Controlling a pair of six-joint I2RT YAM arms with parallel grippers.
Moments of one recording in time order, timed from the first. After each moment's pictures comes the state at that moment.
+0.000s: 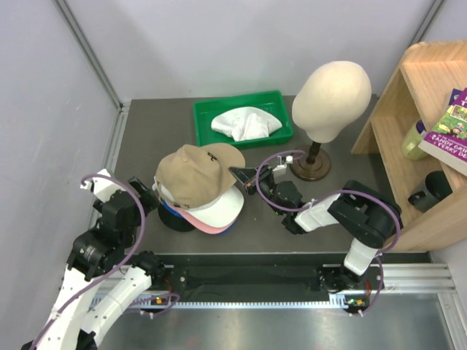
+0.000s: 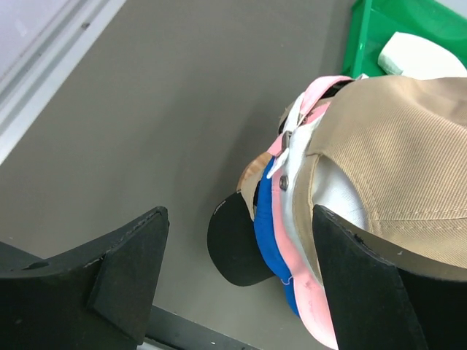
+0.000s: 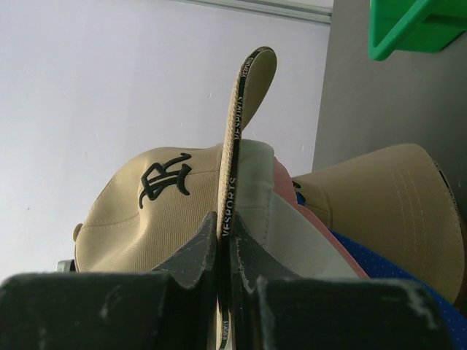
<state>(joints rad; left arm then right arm) -0.48 0.47 0.93 -1.03 -0.66 -0.75 0.89 1.73 0.56 1.30 0.21 1.40</state>
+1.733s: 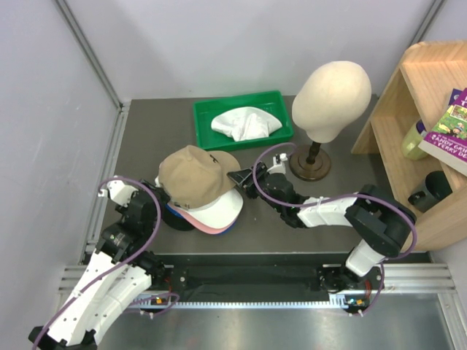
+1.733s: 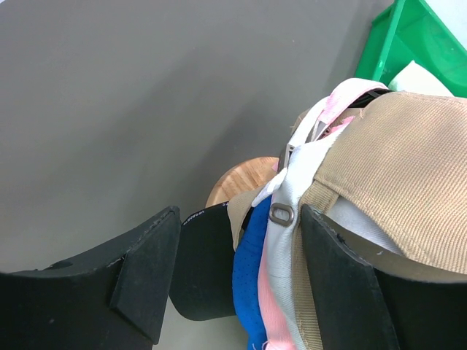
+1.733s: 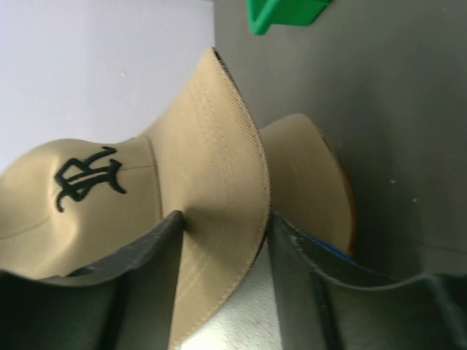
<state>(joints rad) -0.47 0.51 0.63 -0.77 -0.70 -1.02 0.89 1.60 0.64 0.77 0.21 1.36</state>
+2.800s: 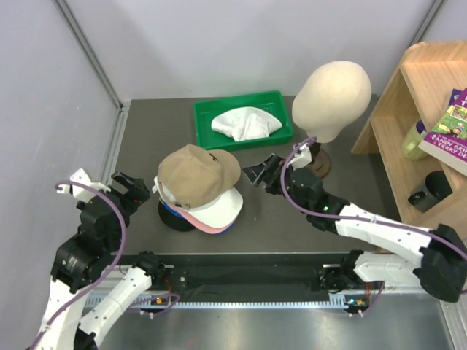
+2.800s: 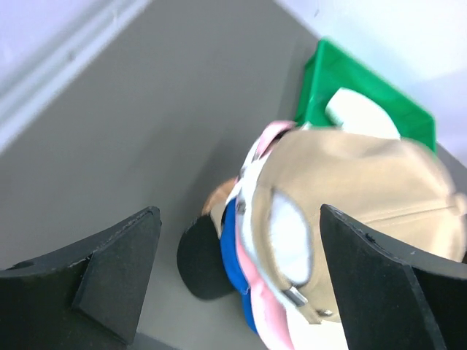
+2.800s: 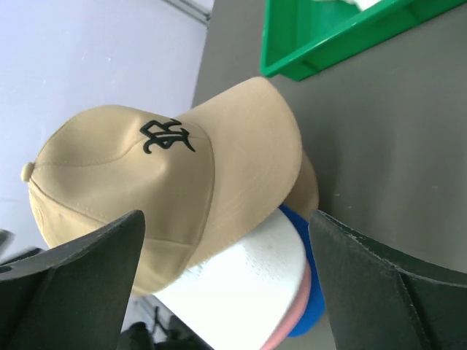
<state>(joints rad) -0.47 0.44 1.02 -1.01 -0.68 -0.82 0.89 1.16 0.67 0.30 0.27 0.99</state>
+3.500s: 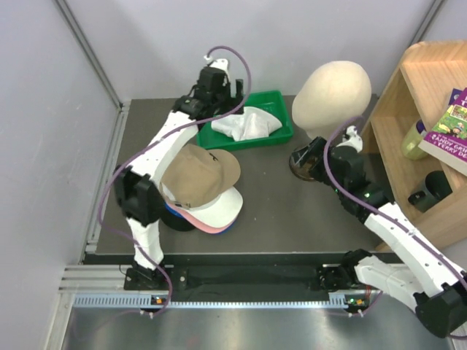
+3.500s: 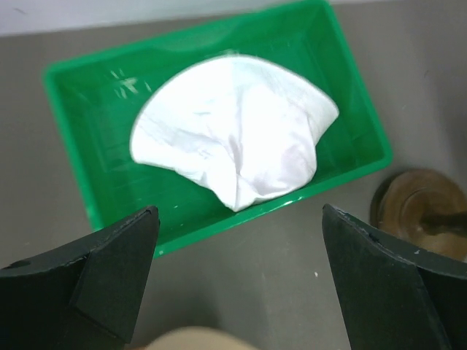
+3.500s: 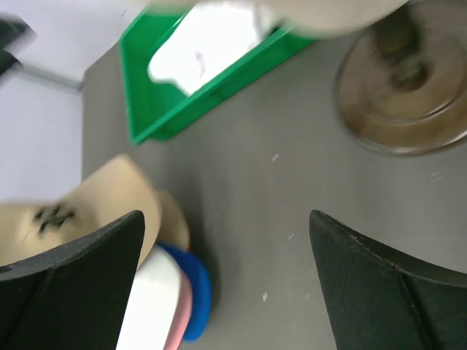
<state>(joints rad) -0.48 1.85 1.94 -0.56 -0.17 -0.29 0.55 0.90 0.83 -0.33 0.25 0.86</state>
